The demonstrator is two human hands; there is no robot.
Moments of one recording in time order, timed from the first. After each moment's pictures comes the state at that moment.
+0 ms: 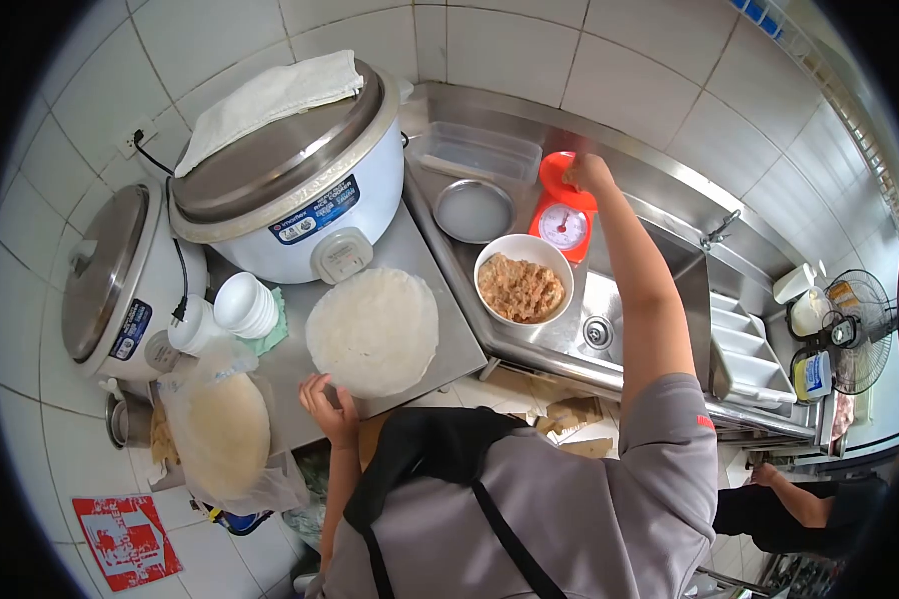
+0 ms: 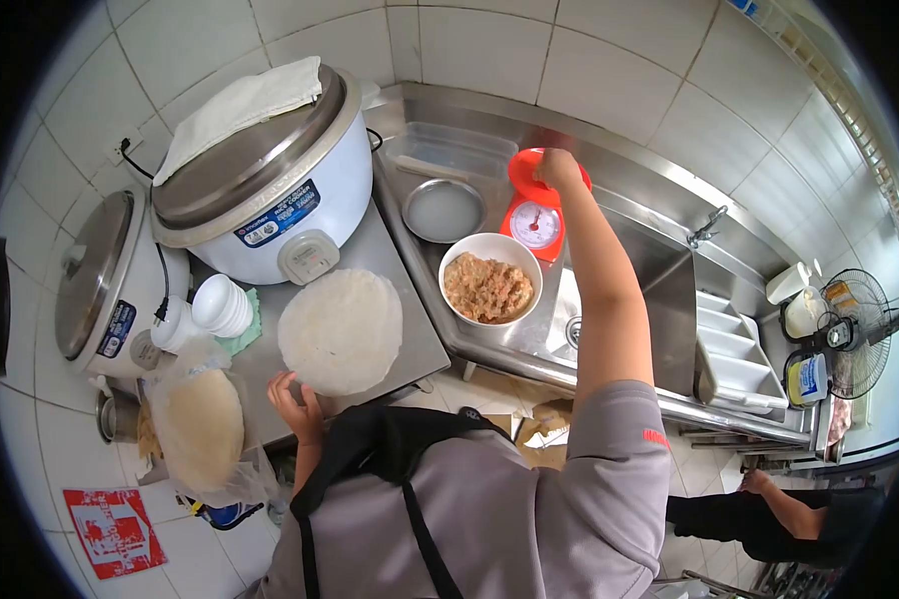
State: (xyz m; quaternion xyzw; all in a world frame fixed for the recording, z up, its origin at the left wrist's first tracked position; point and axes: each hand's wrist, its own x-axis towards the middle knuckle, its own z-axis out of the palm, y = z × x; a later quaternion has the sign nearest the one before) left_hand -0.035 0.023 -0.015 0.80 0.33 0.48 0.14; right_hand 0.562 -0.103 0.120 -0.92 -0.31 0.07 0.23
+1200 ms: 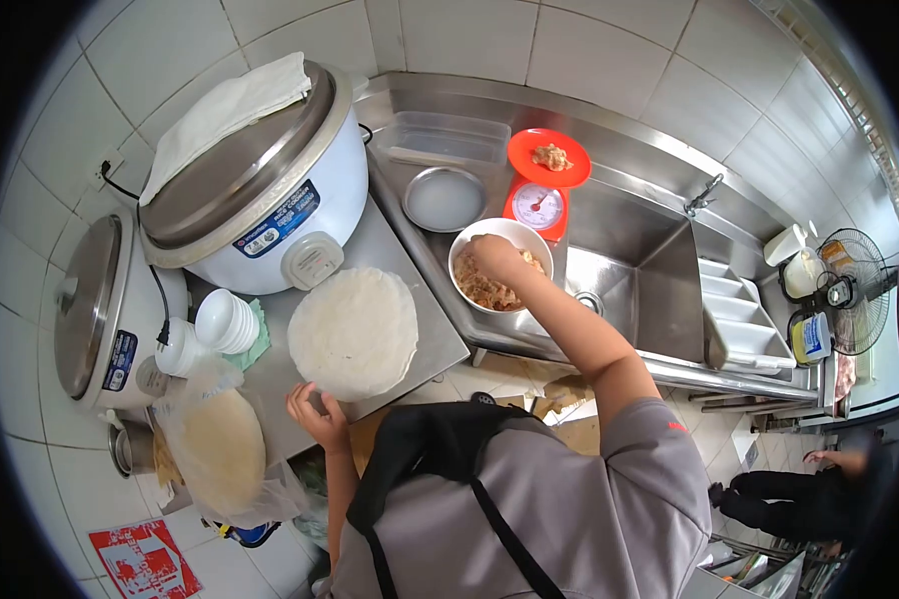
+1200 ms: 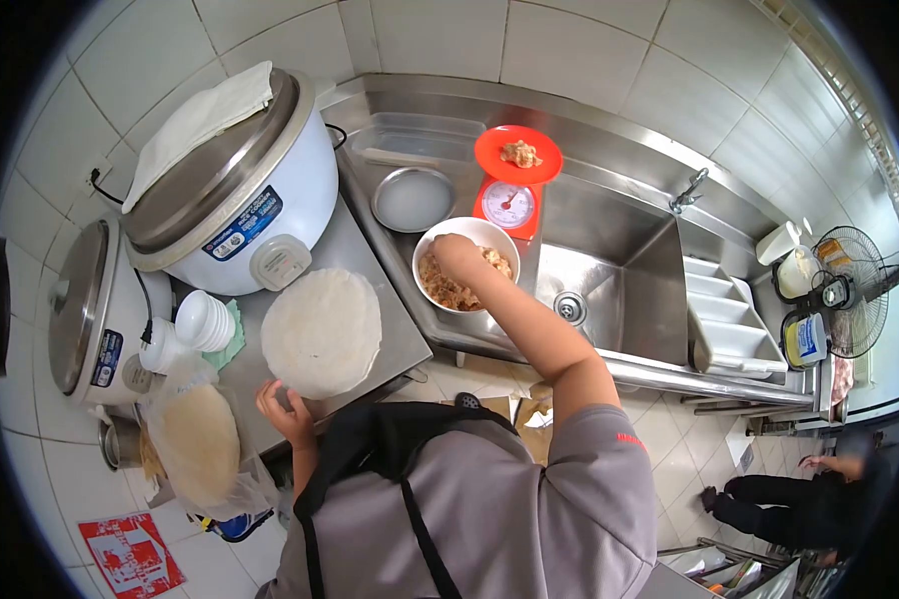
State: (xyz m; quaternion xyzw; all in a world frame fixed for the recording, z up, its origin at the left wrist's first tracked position) left_hand -0.034 0.022 -0.019 0.80 0.34 0.47 0.14; right_hand 0.370 -0.093 0.019 -0.85 -0.53 0.08 0.03
